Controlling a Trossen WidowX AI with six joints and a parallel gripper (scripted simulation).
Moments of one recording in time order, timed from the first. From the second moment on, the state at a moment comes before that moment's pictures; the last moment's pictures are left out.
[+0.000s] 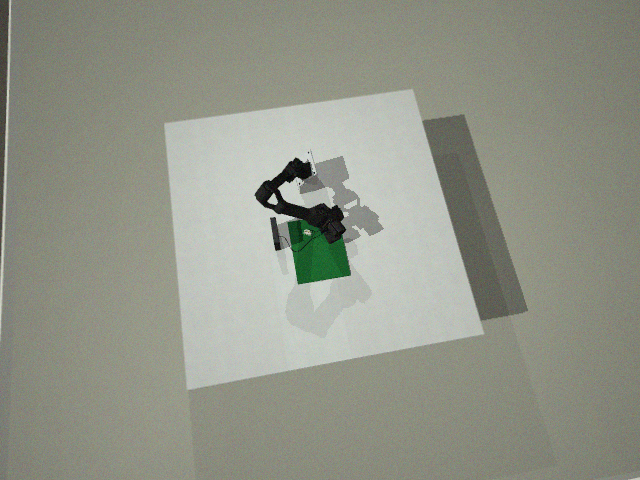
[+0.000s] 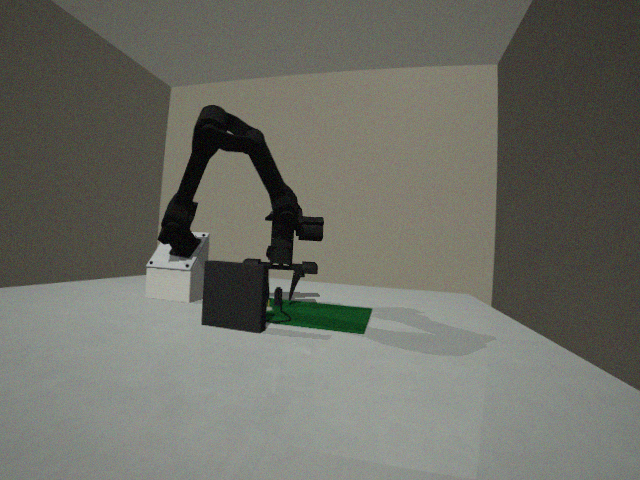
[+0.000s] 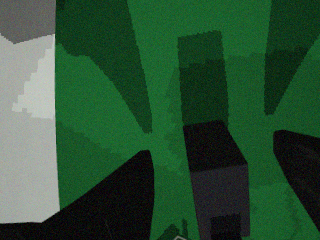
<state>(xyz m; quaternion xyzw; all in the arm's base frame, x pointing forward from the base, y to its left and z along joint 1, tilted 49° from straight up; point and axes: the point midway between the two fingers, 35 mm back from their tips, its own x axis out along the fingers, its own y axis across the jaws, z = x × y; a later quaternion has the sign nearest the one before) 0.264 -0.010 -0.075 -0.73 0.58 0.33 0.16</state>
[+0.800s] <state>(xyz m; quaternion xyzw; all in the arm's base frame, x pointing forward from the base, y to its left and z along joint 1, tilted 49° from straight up) 0.258 0.022 -0.043 -0.73 0.58 0.33 0.16</state>
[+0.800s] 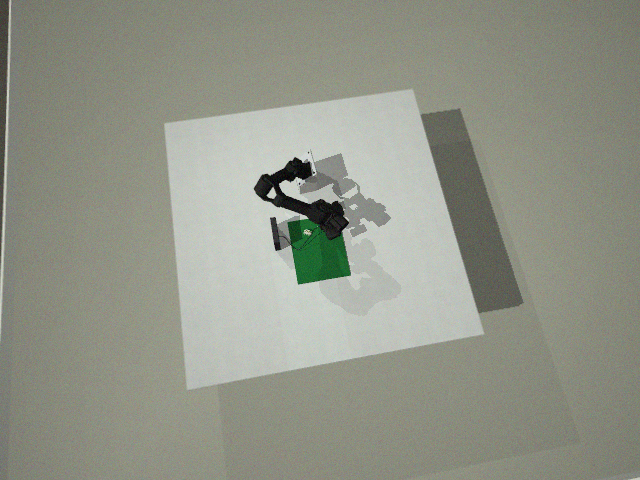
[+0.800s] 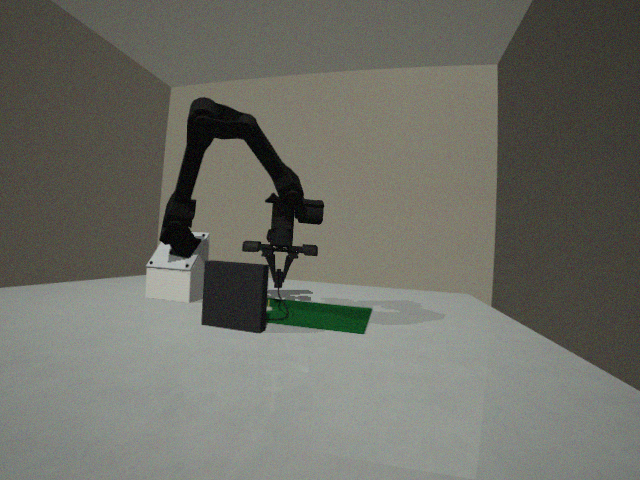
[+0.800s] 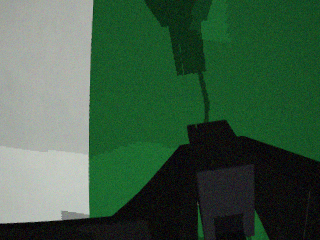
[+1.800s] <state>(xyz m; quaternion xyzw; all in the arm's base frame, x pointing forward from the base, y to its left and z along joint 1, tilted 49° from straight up) 0.258 -0.029 0.017 -0.62 0.66 0.10 0.41</state>
